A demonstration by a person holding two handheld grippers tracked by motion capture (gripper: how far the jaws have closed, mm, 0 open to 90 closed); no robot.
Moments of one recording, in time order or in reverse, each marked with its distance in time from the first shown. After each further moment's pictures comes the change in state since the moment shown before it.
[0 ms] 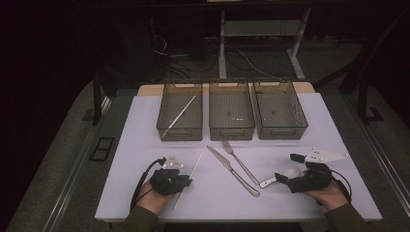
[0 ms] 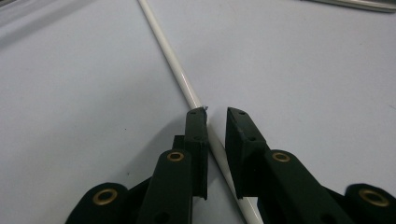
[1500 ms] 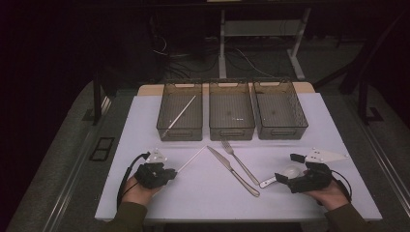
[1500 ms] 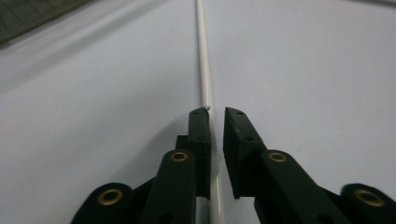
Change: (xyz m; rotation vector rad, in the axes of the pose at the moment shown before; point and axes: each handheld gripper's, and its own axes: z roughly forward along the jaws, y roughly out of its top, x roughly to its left) left arm 0.036 -0.010 -0.023 -0.037 0.066 -0.029; right arm 0.000 0.000 0.000 0.001 0.003 0.000
